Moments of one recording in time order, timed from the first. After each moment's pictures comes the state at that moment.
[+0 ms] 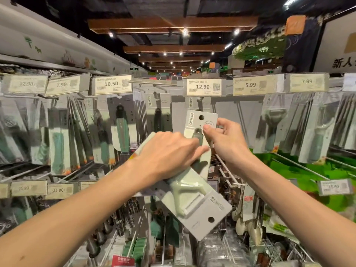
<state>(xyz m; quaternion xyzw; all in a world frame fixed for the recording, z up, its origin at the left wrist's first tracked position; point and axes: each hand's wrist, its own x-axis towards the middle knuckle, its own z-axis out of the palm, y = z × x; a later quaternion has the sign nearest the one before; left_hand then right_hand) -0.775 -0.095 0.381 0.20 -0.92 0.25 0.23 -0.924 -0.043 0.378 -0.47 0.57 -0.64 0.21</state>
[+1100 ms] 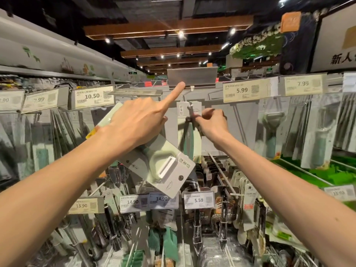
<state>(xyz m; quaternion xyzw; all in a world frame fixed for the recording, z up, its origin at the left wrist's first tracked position) -0.781 -0.138 0.456 0.34 -0.85 0.35 0.22 -0.989 -0.148 0.399 -0.46 0.64 -0.61 0.10</state>
